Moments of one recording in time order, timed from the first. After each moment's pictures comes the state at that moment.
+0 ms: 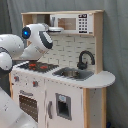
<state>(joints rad) -0.62 -0.58 0.81 -2.16 -0.28 3.26 -1.67</state>
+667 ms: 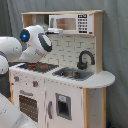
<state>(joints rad) -0.52 -0.63 0.71 -2.26 -0.28 3.32 -1.67</state>
